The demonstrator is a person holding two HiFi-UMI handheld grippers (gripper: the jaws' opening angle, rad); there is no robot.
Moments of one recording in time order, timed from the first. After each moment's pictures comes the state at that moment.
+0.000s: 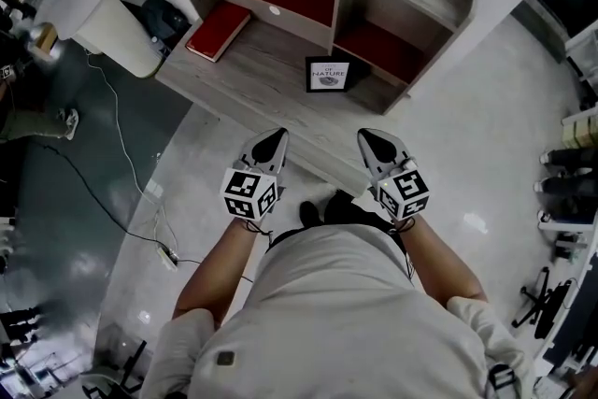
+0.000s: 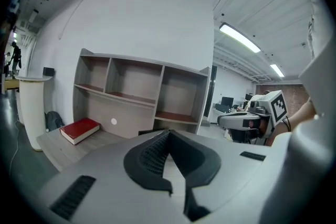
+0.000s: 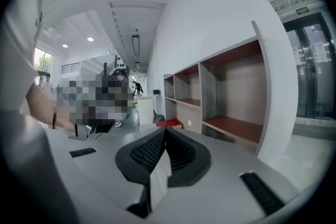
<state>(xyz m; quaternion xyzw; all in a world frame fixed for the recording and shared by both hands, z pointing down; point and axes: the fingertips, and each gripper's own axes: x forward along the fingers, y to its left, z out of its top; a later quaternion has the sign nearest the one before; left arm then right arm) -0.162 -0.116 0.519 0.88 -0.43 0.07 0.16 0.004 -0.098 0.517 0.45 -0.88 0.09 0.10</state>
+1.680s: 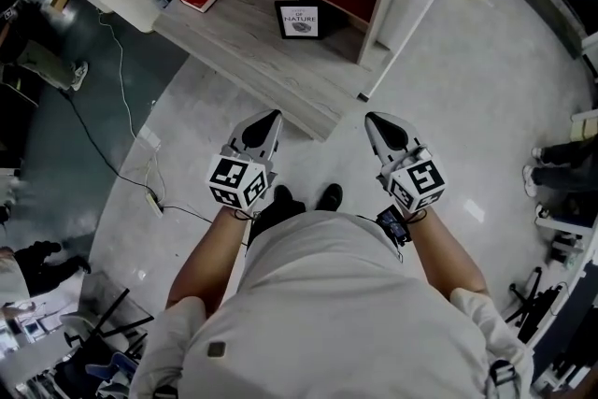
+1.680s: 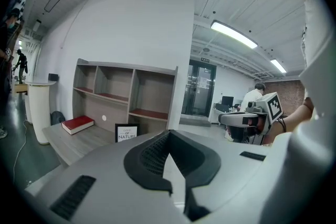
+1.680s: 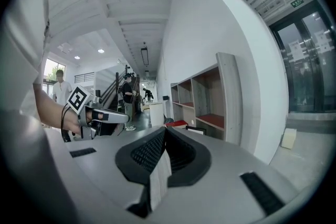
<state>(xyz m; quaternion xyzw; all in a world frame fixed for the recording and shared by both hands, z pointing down) -0.034 0.031 0.486 0.87 -0.46 0.07 0.14 0.148 0.039 0.485 0.40 -0.91 0.09 0.06</state>
